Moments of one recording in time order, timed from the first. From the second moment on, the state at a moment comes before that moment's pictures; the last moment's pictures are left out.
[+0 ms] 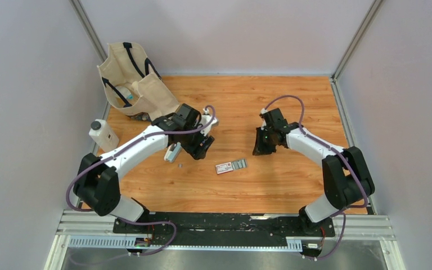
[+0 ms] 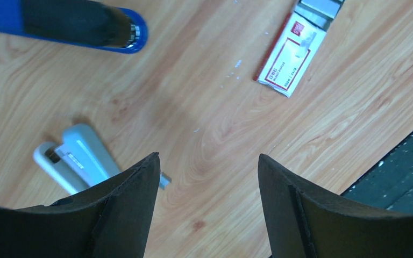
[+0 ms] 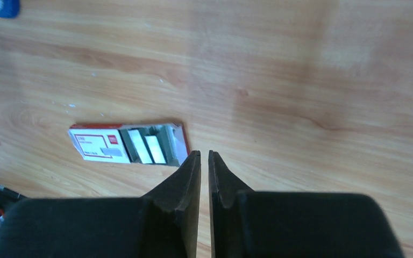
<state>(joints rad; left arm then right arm) -0.58 1.45 1.13 -0.72 0.23 0.17 0.44 1.55 0.99 -0.52 -0.17 0.43</state>
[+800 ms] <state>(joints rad) -0.81 1.68 1.10 -0.59 0.02 0.26 0.26 1.62 0.66 -0.06 -0.60 0.68</state>
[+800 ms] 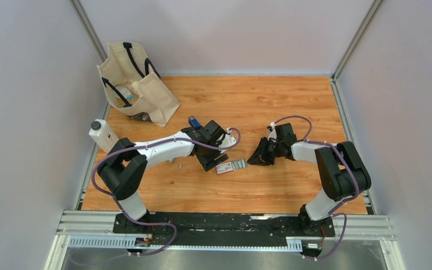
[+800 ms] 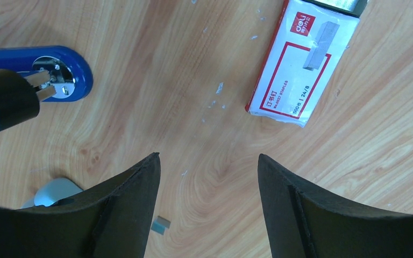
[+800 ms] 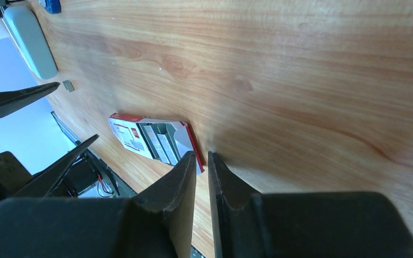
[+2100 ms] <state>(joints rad) -0.83 1.75 1.09 -0.53 -0.03 0.28 0.36 1.63 0.66 -0.01 -0.57 0.69</state>
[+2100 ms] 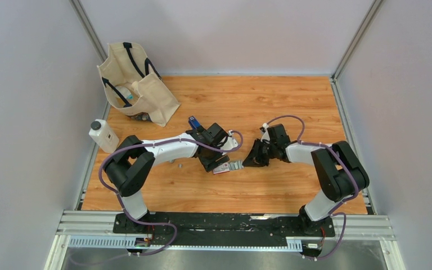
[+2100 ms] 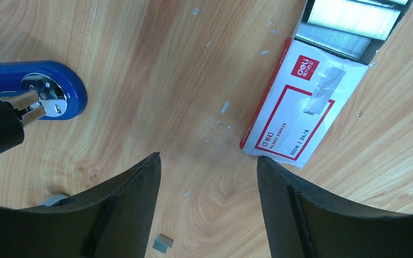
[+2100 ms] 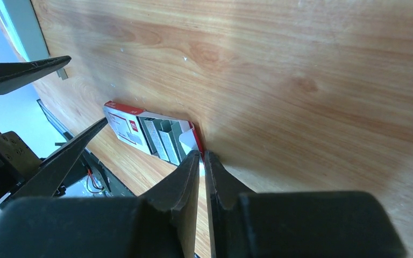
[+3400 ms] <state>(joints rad) -0.83 1.75 1.08 -0.51 -0.04 0.29 0.49 1.63 0.72 -0.04 -0.48 0.71</state>
